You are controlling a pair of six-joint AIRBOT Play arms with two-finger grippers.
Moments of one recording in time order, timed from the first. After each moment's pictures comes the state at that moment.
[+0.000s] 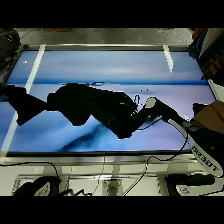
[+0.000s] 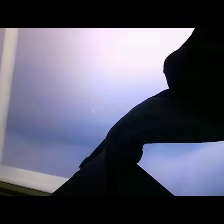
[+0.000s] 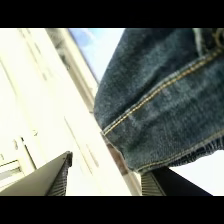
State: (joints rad) left arm 0.04 -1.04 1.41 1.88 -1.36 -1.54; right arm 0.37 -1.55 1.07 -0.79 1.33 0.81
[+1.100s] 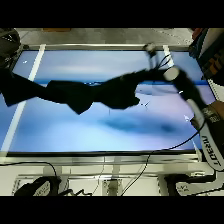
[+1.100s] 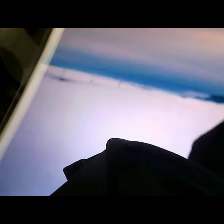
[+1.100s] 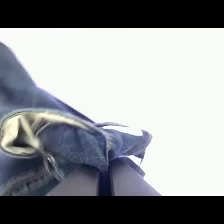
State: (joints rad) left arm 0.17 -1.04 1.41 1.88 -0.91 -1.70; right arm 0.14 -1.55 1.58 -1.05 0.73 1.04
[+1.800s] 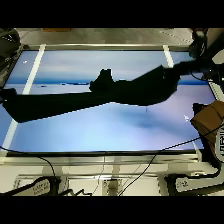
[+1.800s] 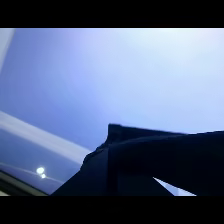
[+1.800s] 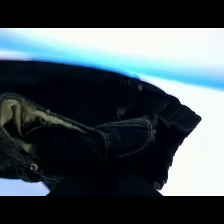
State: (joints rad) left arm 0.34 -1.32 1.41 1.85 -1.19 -1.56; right arm -0.19 -1.56 1.77 -1.28 1.23 1.18
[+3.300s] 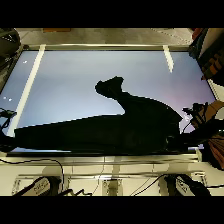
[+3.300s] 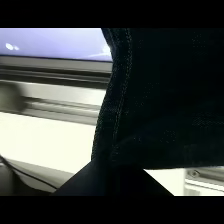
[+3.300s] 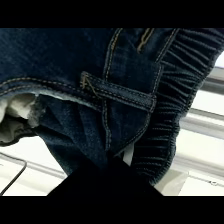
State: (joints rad) left arm 0.54 -1.19 0.91 2.06 -1.25 -1.02; right arm -0.37 -0.97 0.83 -1.37 1.73 1.13
